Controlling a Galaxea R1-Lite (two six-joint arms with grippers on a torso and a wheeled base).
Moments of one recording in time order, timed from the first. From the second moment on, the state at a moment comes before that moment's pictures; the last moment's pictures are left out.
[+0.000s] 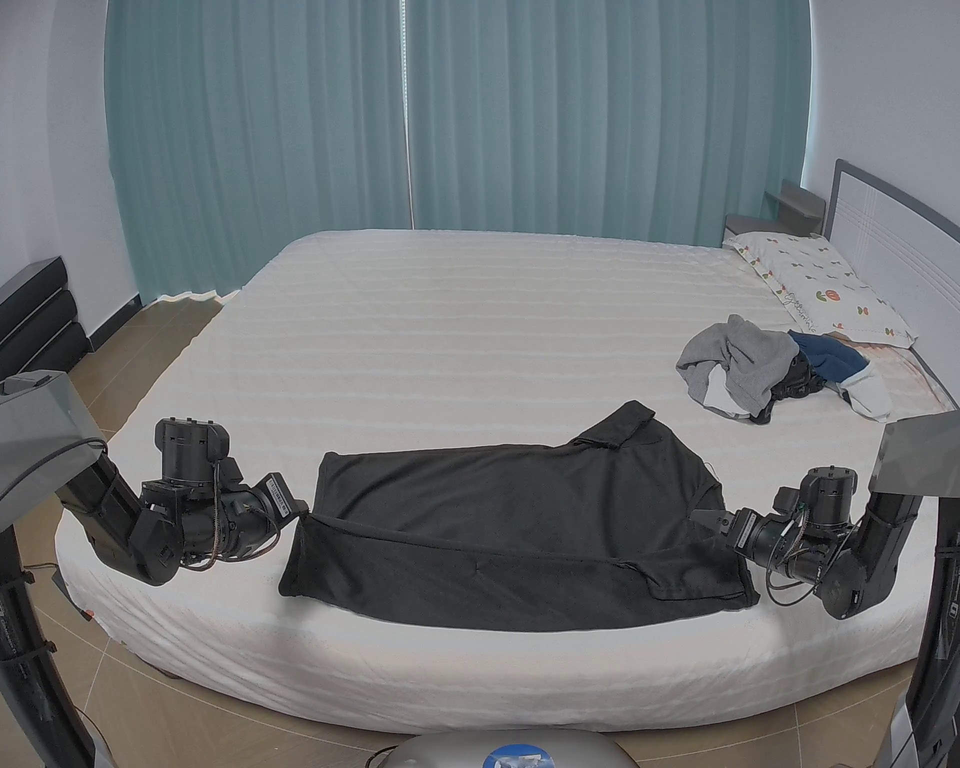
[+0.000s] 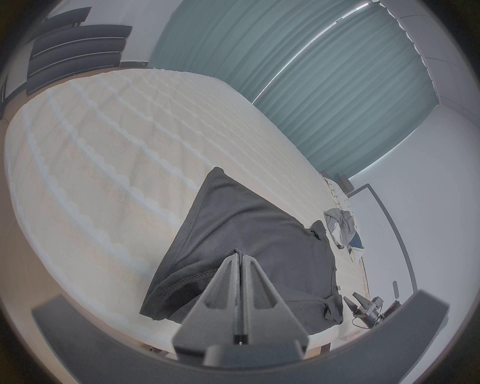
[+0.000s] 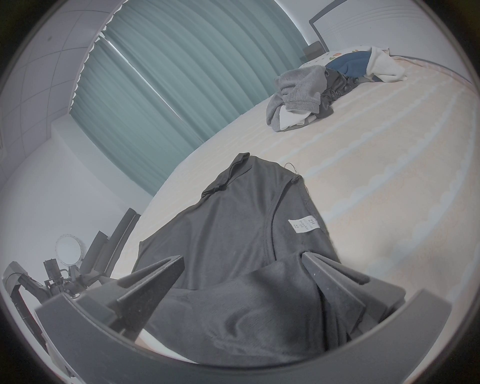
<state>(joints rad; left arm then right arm) -0.10 2.06 -0.70 -0.75 -0.24 -0.68 0.04 2.30 -0.51 -1.31 0.29 0.53</state>
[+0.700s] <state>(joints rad) -0.10 2.06 -0.70 -0.75 -0.25 -0.68 0.02 2.41 -0.60 -1.30 0.28 0.49</state>
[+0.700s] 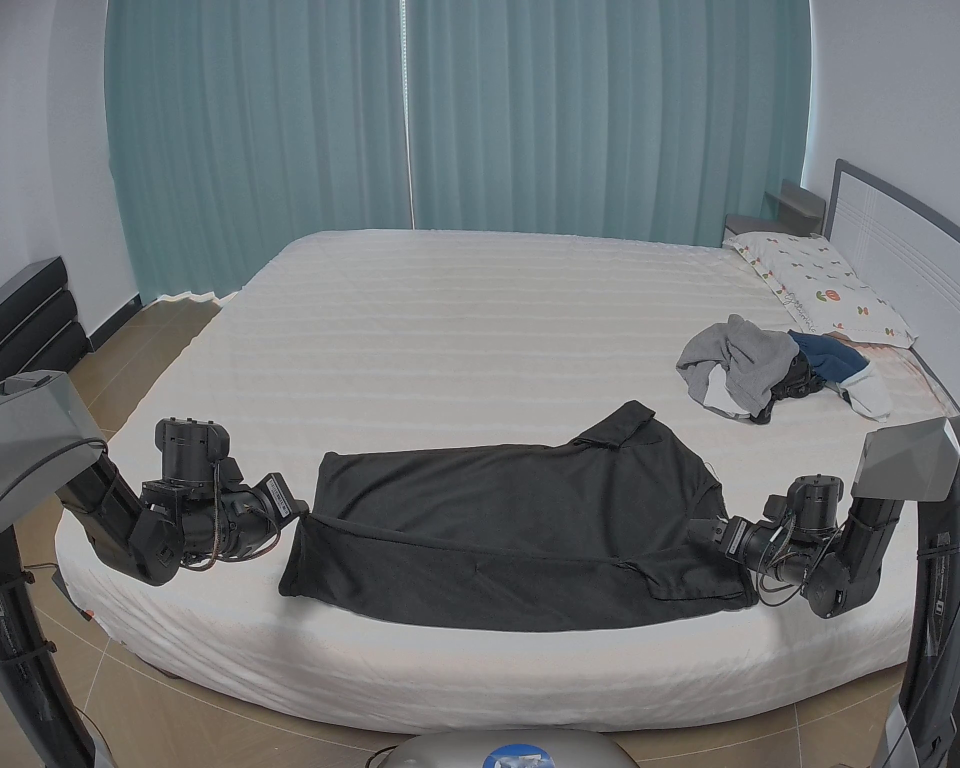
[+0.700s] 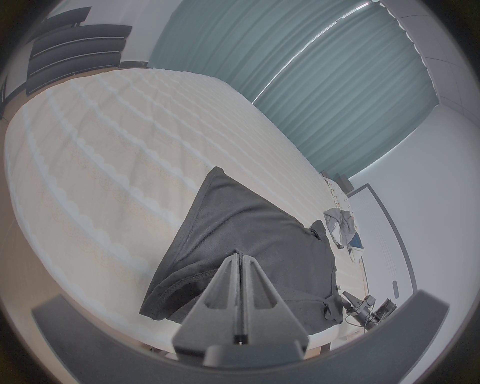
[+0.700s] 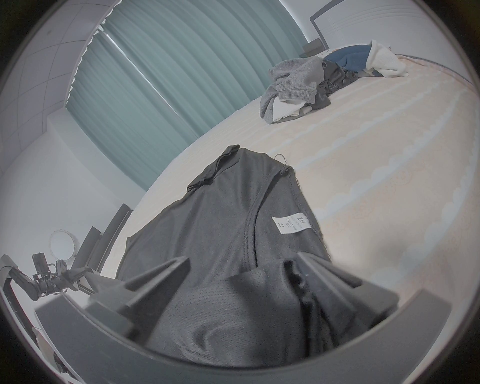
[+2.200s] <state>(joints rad) -0.08 2.07 -0.72 -0.65 -0.18 -0.54 -0.01 2.27 -0.44 -1.52 0.30 0.56</state>
